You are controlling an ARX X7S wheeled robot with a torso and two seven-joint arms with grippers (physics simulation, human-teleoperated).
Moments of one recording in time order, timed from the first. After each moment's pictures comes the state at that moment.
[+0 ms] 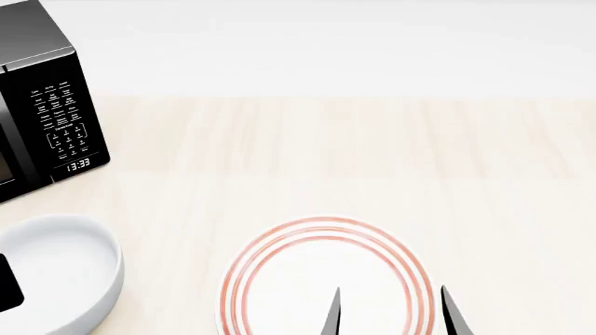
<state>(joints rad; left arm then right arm) -0.52 -0.56 0.01 -0.24 -0.84 -0.74 -0.38 -0.11 0.32 -0.32 -0.65 0.10 0.23 0.42</state>
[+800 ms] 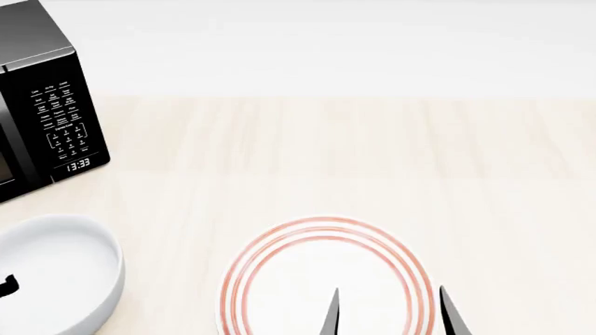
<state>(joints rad) -0.52 -0.55 0.02 -0.27 -0.81 -0.71 -0.36 -0.10 0.33 -0.33 -0.65 0.11 0.23 0.43</state>
